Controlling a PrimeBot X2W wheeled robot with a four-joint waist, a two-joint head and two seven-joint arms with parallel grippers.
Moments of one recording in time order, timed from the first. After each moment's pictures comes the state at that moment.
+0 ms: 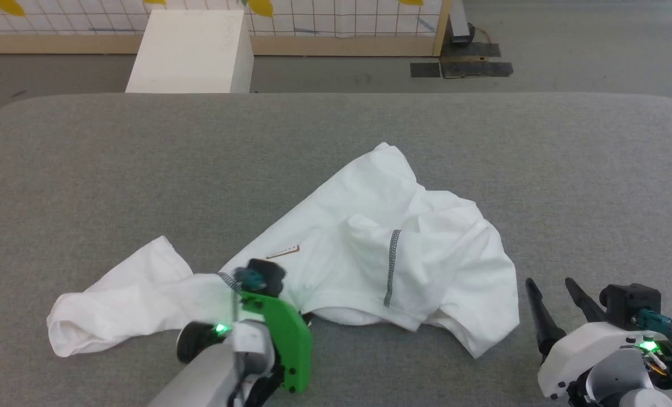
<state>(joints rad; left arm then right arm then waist) -0.36 0.25 -0.73 0.40 -0.68 0.10 0.36 0.01 -0.05 -0.08 0.09 0.16 0.13 0.16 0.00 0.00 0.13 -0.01</state>
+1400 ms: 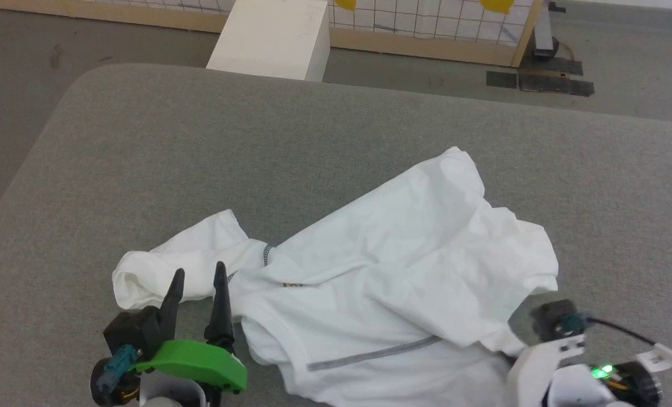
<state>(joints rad) -0.03 0.26 -0.34 0.06 -0.57 0.22 -0.26 0.07 -0.04 0.06 0.06 0.08 0.13 0.60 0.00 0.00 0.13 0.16</state>
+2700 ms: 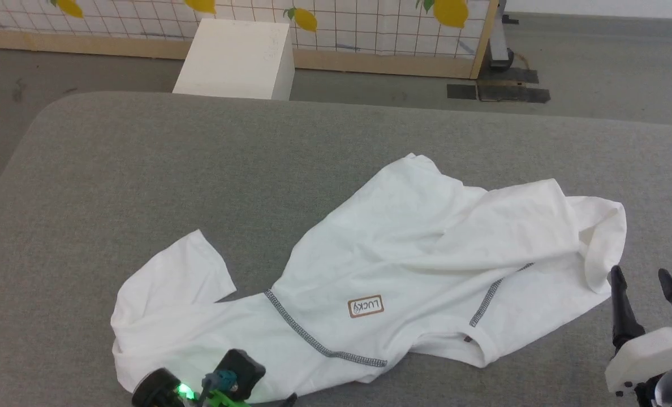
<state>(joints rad) -0.05 0.51 -0.68 0.01 -0.44 -0.09 0.25 0.05 -0.05 -0.28 -0.04 0.05 0.13 0.11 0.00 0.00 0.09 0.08</state>
